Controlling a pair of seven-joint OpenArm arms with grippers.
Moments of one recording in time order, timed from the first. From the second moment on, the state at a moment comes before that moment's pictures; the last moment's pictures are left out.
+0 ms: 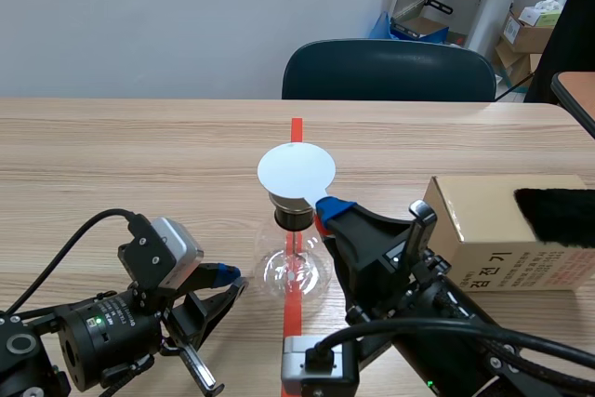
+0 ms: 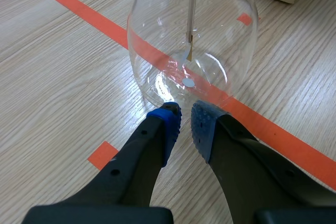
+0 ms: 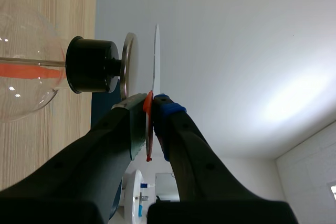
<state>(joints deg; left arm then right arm) -5.8 -40.0 63.1 75.8 -26.4 0.6 -25.0 -25.7 15.7 -19.3 90.5 -88.4 -33.1 17.0</state>
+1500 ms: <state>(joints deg) -5.8 -40.0 63.1 75.8 -26.4 0.6 -25.1 -25.7 15.7 -19.3 90.5 -88.3 -33.1 3.5</state>
